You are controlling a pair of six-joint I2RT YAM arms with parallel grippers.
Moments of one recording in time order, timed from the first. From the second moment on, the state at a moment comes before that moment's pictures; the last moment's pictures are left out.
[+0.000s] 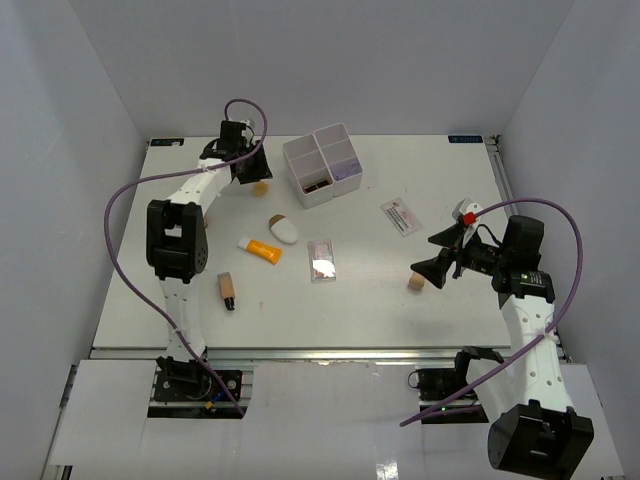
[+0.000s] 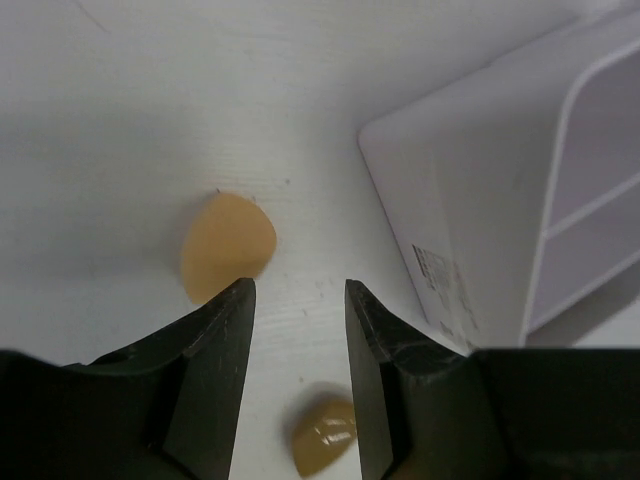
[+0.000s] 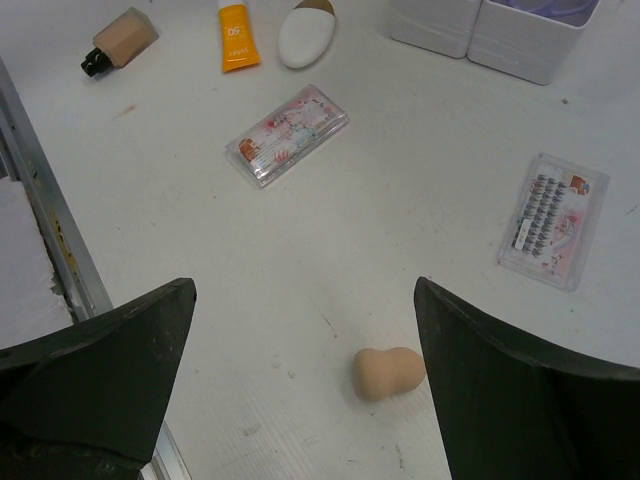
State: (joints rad) left arm -0.17 2.16 1.81 -0.42 0.13 -0.34; right arm -0.15 0.84 0.70 -0.48 -1.11 -0.48
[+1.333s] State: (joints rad) left arm -0.23 2.17 1.75 -0.38 -0.07 -0.05; right arm -0.18 0.86 0.70 -0.48 -1.11 -0.48
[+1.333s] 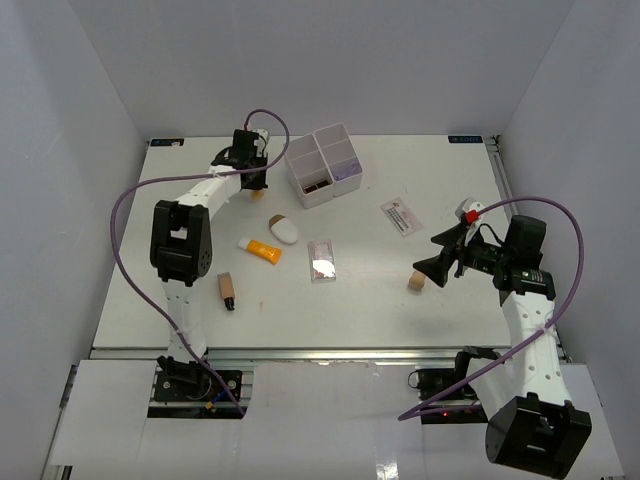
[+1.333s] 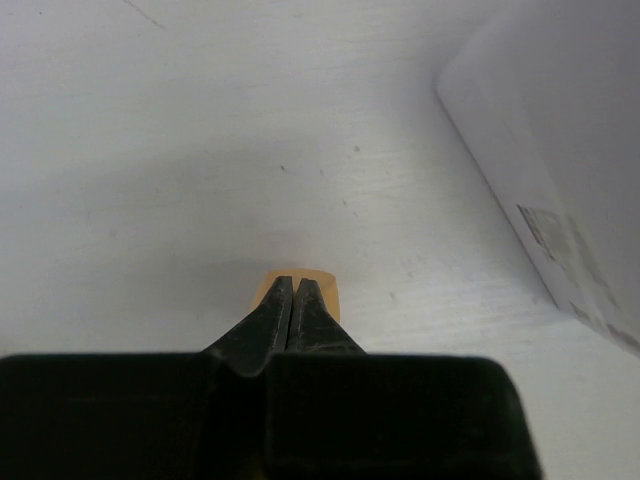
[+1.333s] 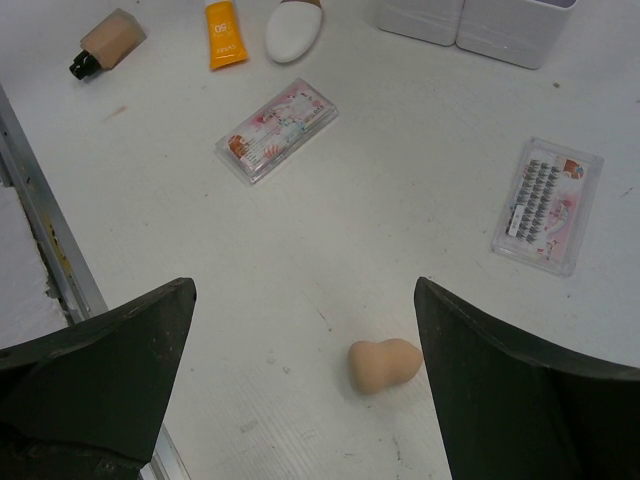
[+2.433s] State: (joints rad) left arm -0.49 2.19 1.94 -0.25 -0.03 0.29; right arm -0.20 0.86 0.69 -0.47 -1.12 -0.48
